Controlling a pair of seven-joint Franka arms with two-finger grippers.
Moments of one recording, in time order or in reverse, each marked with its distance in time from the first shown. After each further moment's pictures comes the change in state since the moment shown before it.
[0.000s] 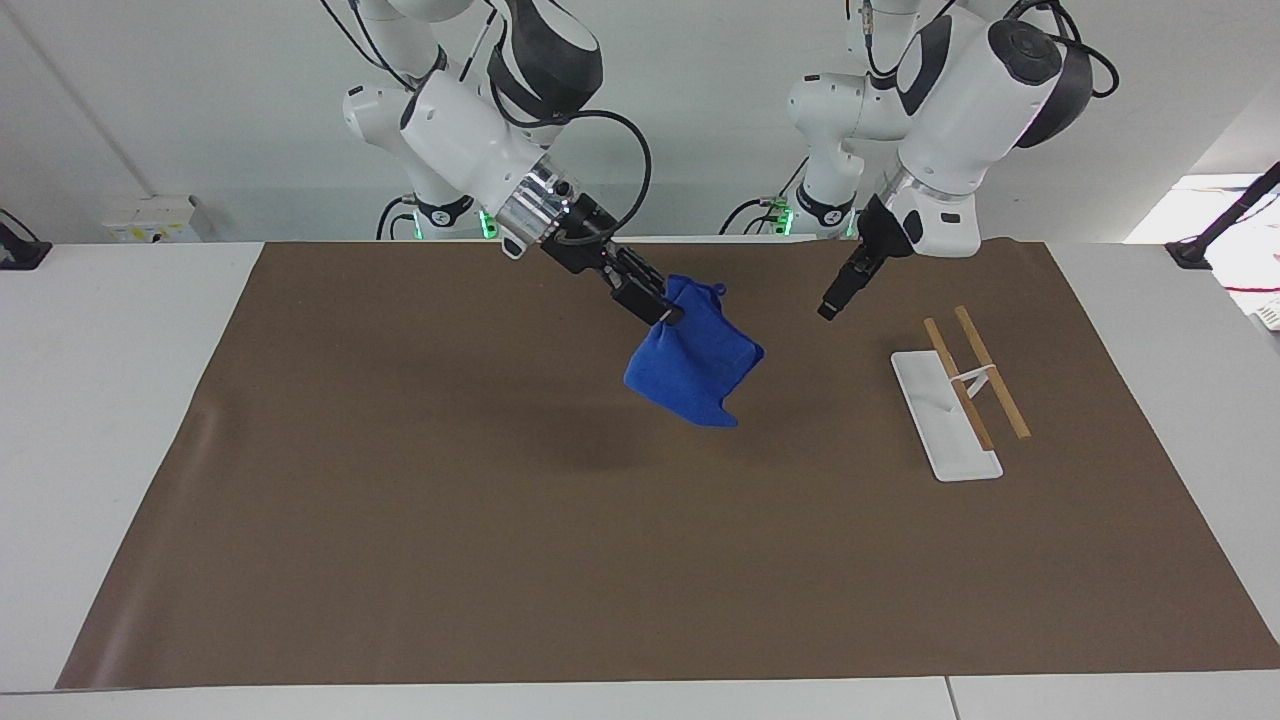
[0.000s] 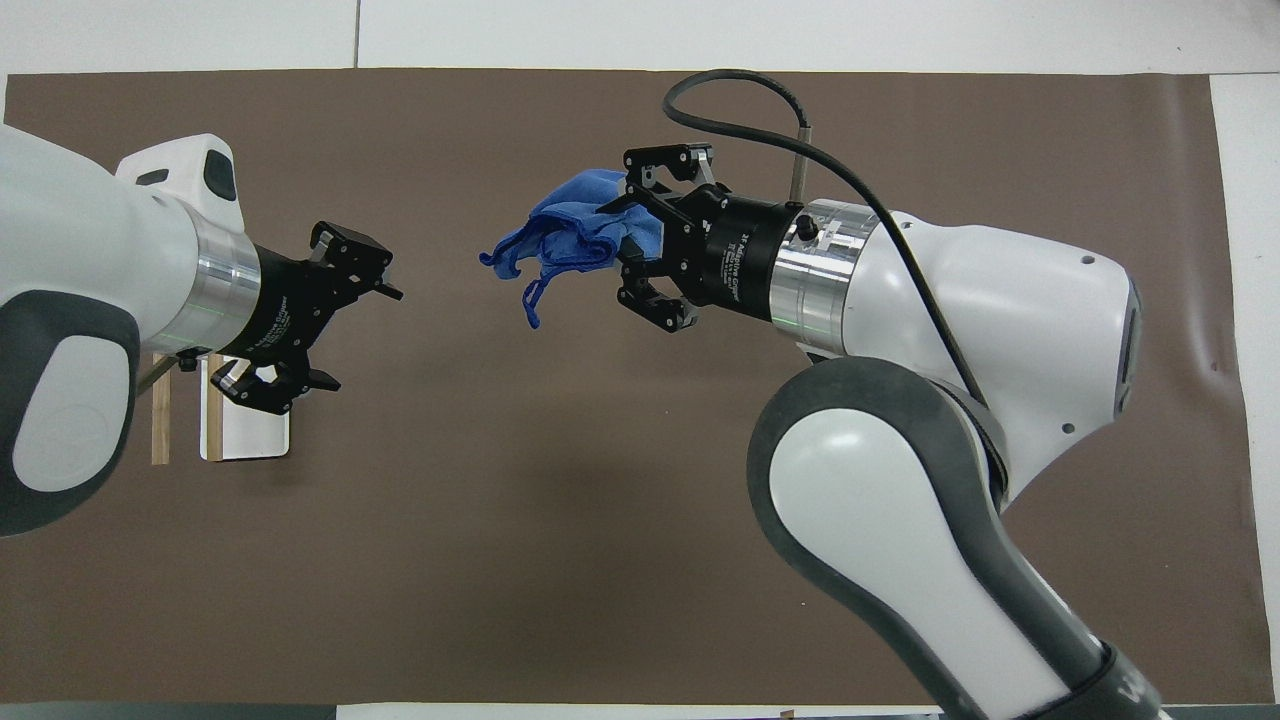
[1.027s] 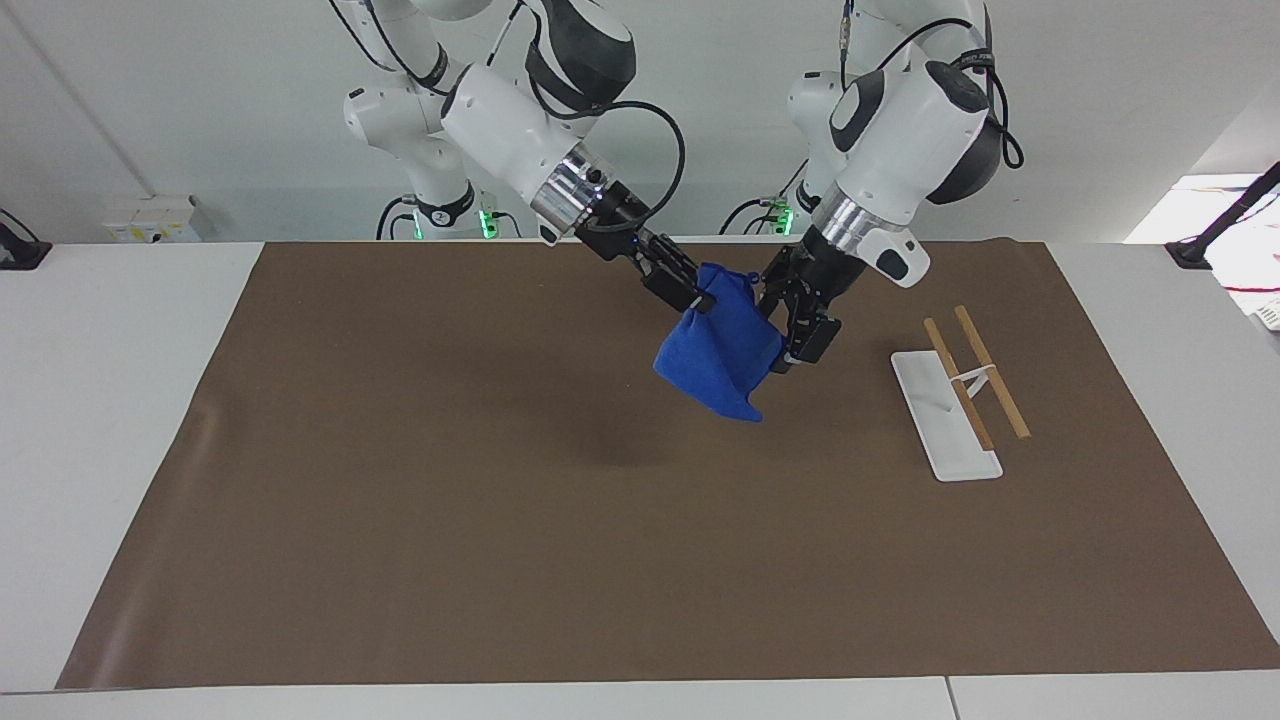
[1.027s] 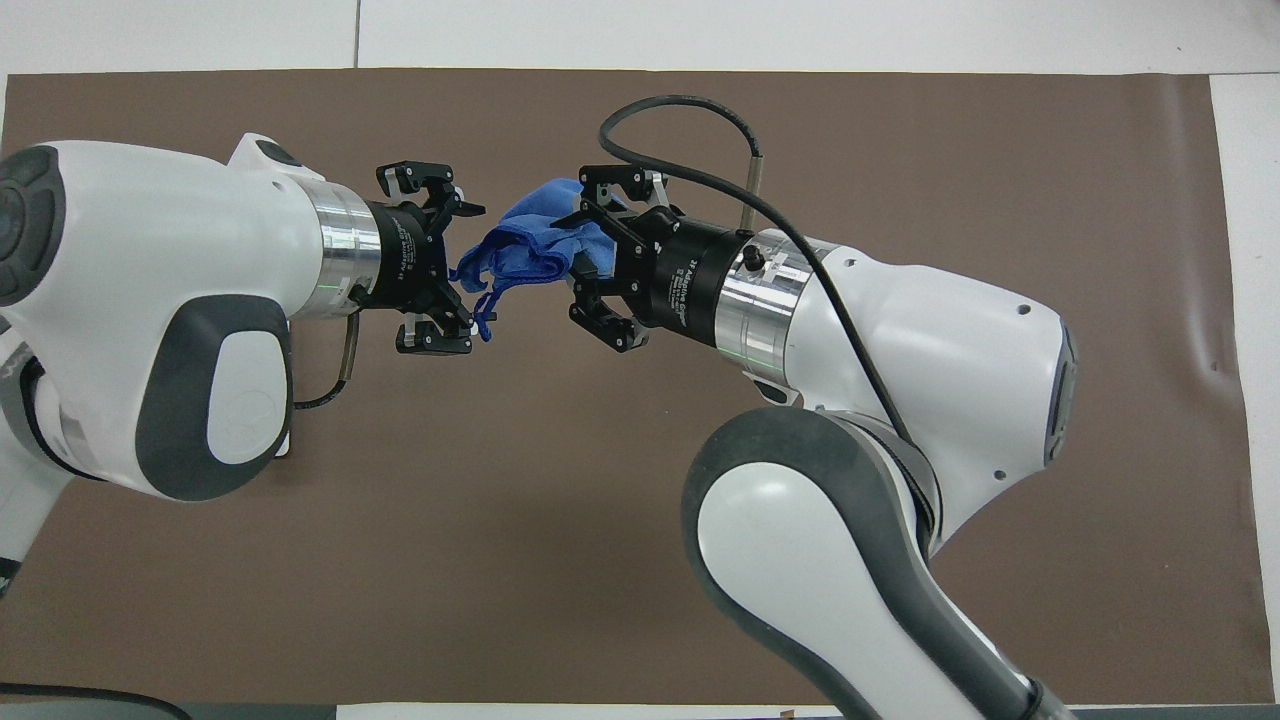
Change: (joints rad) left arm -0.093 0.091 0.000 -0.042 -0.150 0.390 -0.586; right arm 0.070 0.007 0.000 -0.001 0.016 0.084 0.034
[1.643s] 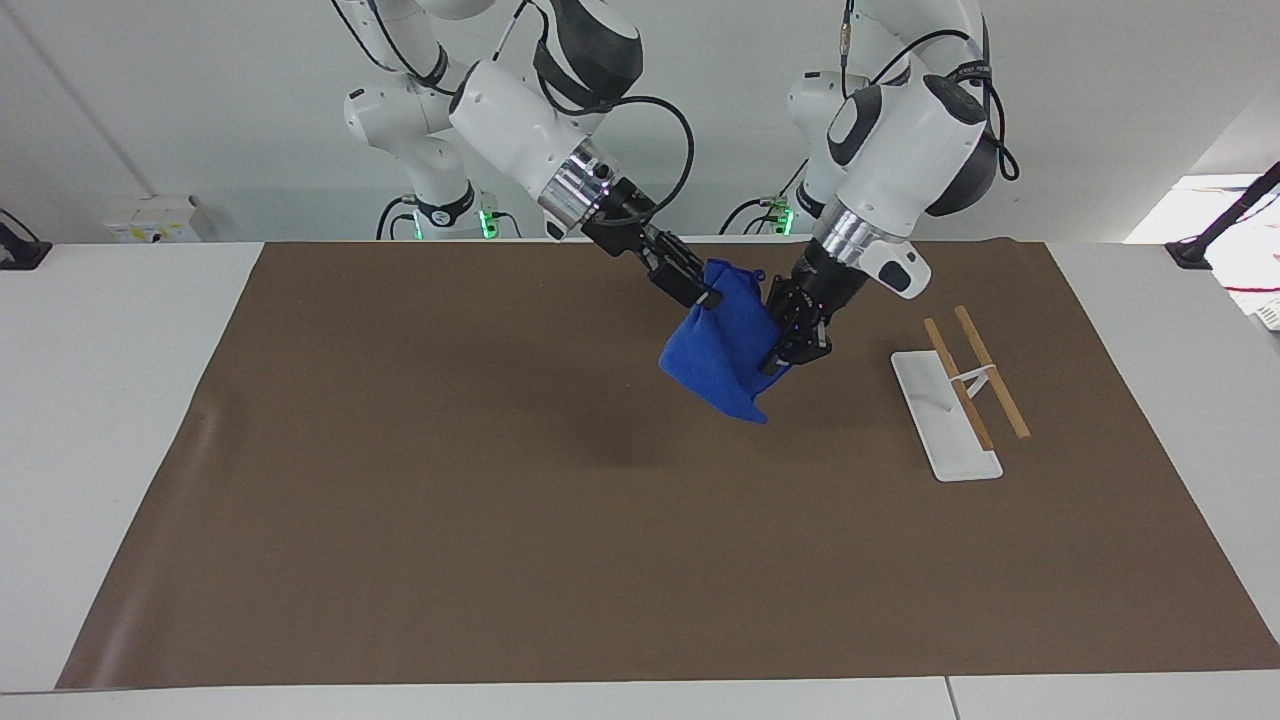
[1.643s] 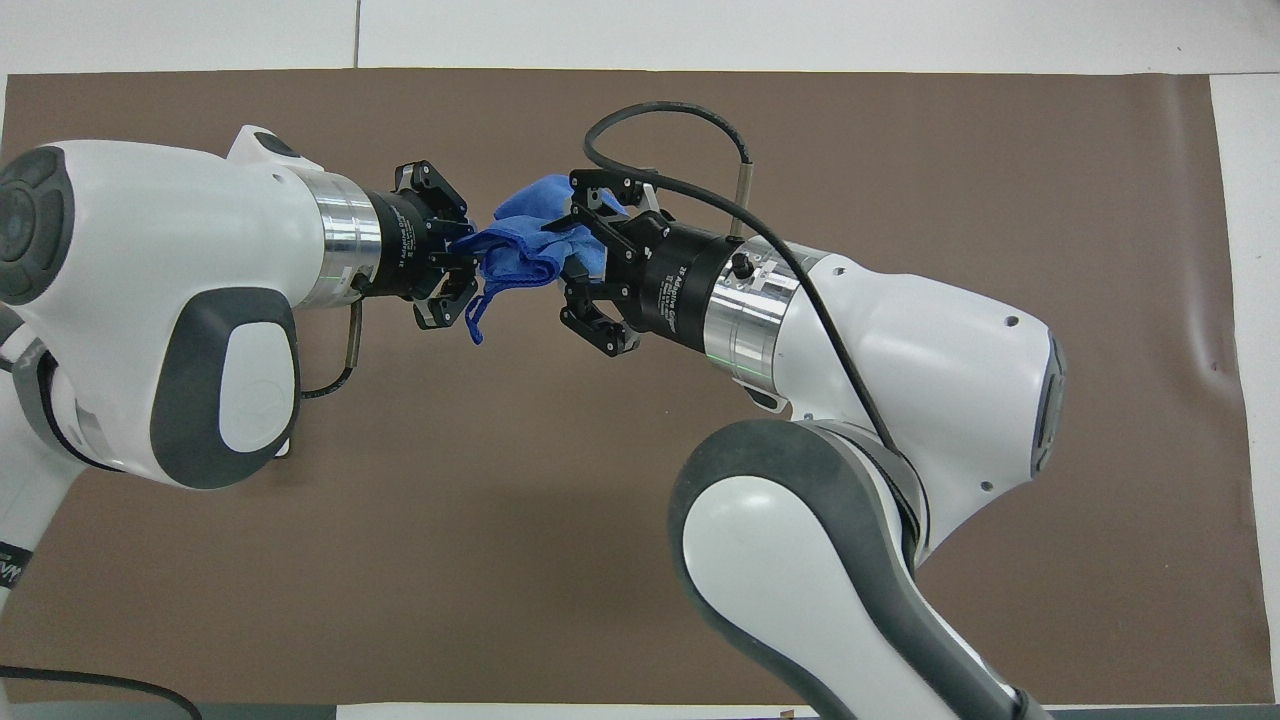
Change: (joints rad) left arm 0.000 0.013 0.006 0.000 0.000 0.051 0.000; right arm 0.013 0.001 0.000 0.000 0.000 0.014 0.000
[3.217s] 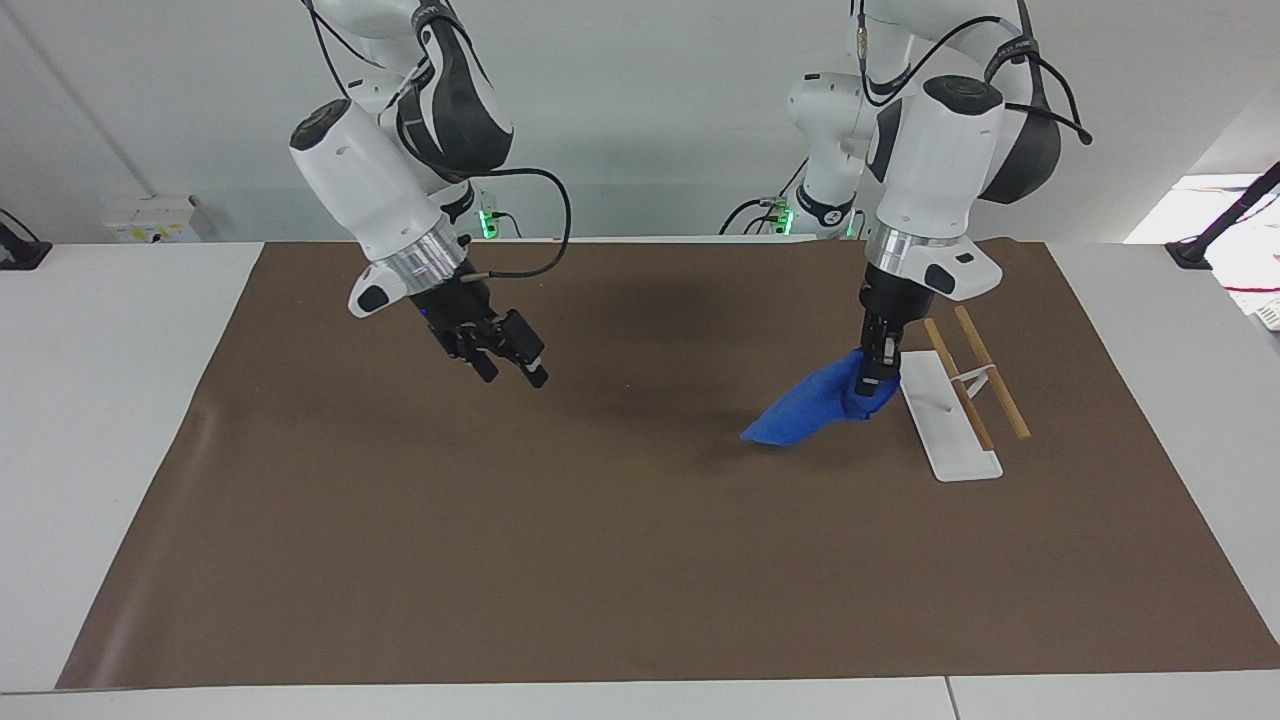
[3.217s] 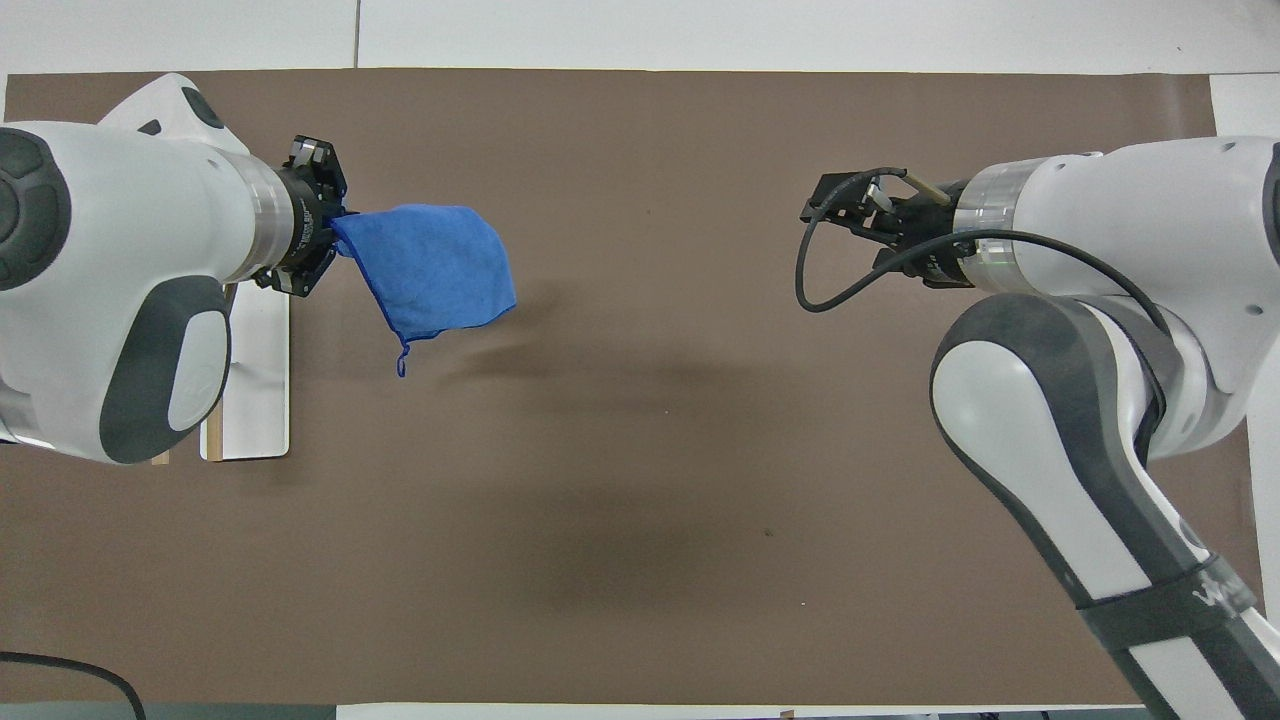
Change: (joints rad) left arm 0.097 -0.001 0.019 0.000 0.426 -0.029 0.233; right arm -0.381 -0.035 -0.017 -0.056 -0.714 -0.473 -0.816
